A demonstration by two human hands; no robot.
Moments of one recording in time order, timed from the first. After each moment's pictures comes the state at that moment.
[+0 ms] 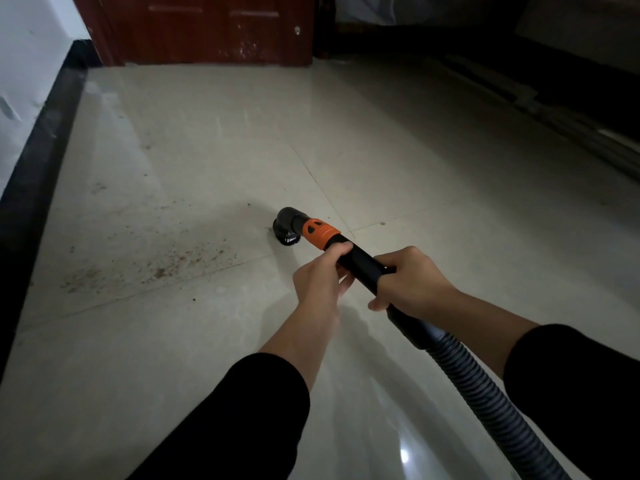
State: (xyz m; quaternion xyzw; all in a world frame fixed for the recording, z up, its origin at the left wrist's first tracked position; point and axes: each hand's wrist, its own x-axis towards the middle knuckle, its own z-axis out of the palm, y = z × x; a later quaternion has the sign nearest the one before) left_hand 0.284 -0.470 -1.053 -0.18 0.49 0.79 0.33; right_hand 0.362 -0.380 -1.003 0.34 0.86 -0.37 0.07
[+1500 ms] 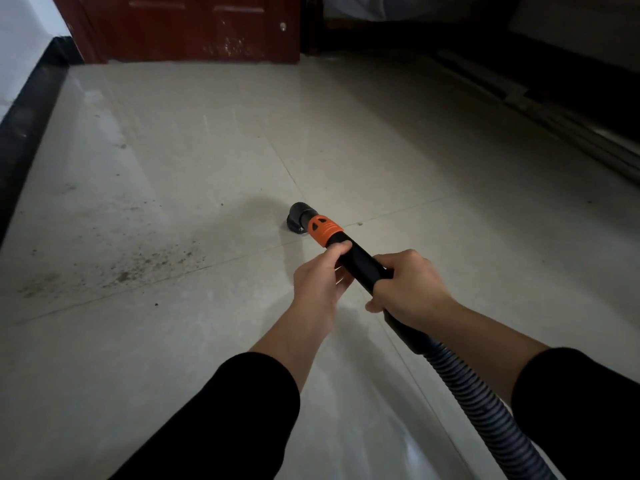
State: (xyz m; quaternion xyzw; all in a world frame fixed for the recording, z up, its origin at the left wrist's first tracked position) left_hand 0.302 -0.419 -1.065 -0.14 0.46 0.79 0.38; right_hand 0.391 -0.337 -1.013 0.35 0.87 -0.35 0.02
